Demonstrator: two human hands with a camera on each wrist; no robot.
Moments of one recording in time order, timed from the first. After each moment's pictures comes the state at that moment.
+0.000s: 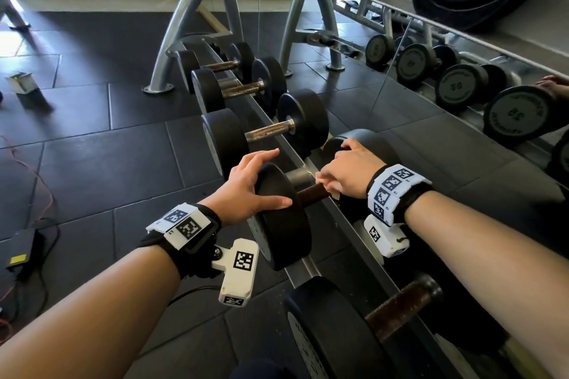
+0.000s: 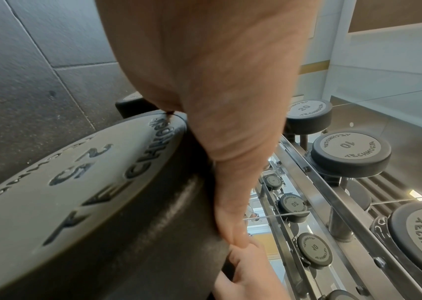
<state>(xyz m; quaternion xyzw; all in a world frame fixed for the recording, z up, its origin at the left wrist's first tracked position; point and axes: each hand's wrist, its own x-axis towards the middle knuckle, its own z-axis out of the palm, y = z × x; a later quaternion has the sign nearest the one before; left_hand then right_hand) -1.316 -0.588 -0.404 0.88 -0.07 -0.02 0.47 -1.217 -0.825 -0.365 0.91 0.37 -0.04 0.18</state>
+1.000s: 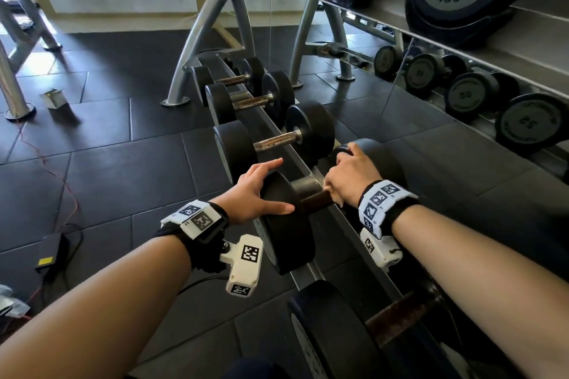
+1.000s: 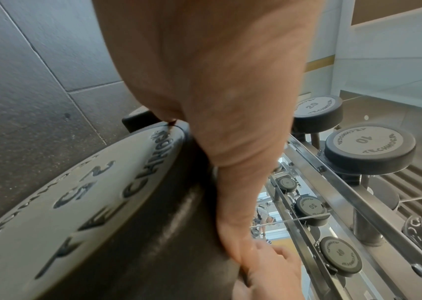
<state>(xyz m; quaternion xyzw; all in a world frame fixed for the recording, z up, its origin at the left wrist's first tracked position) -1.310 -0.585 -0.399 0.88 -0.05 -0.07 0.46 -1.228 -0.815 -0.369 0.91 0.32 0.05 0.25</state>
